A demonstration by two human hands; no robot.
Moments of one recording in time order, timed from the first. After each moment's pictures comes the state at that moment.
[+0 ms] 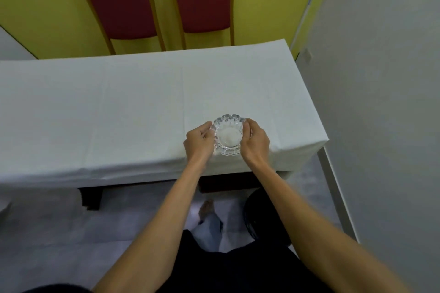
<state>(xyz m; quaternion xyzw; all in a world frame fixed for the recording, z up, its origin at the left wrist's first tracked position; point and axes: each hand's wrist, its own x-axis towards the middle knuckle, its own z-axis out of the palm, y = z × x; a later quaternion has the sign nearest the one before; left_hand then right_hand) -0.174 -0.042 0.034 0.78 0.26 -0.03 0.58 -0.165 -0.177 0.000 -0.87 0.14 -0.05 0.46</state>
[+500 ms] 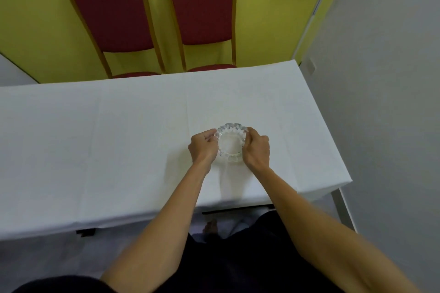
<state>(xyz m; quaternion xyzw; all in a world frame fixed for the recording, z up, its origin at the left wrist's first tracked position) -0.038 -0.014 0.019 0.76 0.30 -0.08 0.57 -0.038 -0.149 -0.019 -0.89 0.19 0.03 0.40</state>
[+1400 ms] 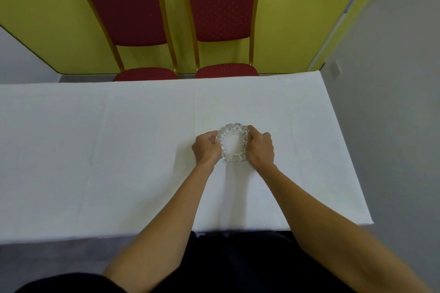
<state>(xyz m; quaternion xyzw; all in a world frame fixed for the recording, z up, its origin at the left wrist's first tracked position) 0.037 -0.010 0.001 0.78 0.33 -0.08 0.52 0.053 -0.145 -0.025 -0.93 0.14 0.13 0.32</state>
